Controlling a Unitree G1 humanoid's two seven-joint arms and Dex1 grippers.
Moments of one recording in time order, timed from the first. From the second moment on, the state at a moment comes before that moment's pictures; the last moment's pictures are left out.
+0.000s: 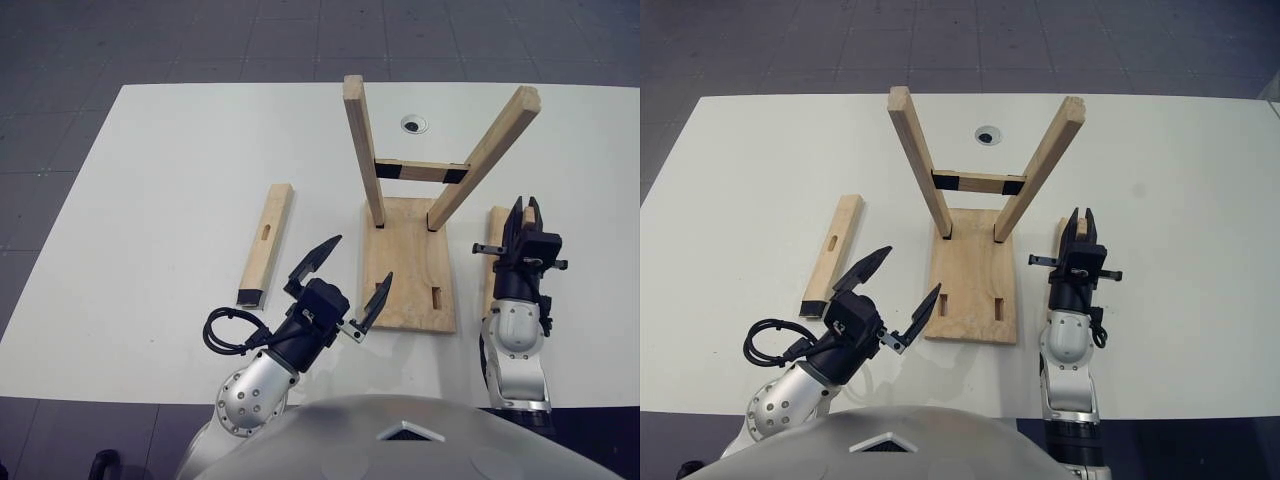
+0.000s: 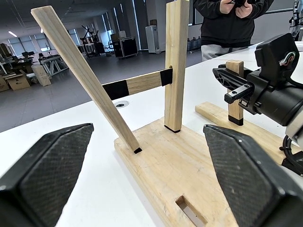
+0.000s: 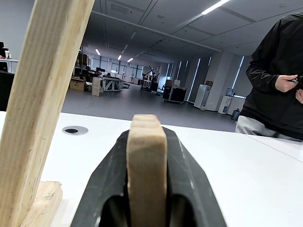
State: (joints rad) left arm 0.57 0.31 -0.54 -0.92 0.13 0.30 -0.19; right arm 0.30 -0.06 0.00 -0.17 -0.15 -0.28 -0.19
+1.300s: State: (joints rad) left arm 0.57 0.31 -0.53 -0.92 0.13 0.30 -0.19; right arm 0.36 -0.09 -0.08 -0.46 -0.15 0.20 -0.05
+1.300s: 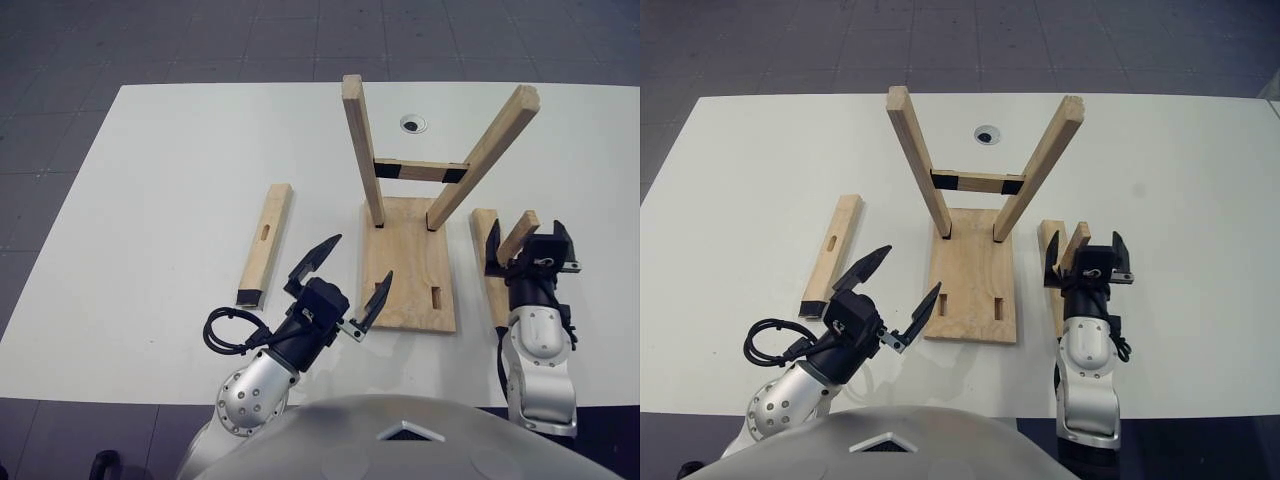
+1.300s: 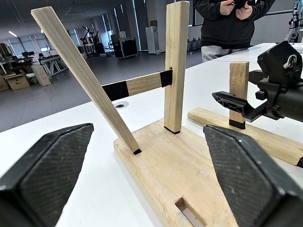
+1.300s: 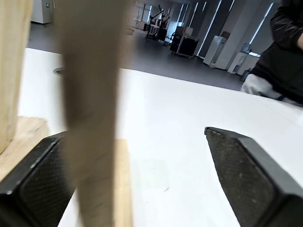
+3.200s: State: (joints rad) left arm 0.56 0.29 -0.54 -0.92 0.13 0.30 -0.18; right arm 0.13 -0.08 -0.10 -0.67 0.01 0.51 -0.03
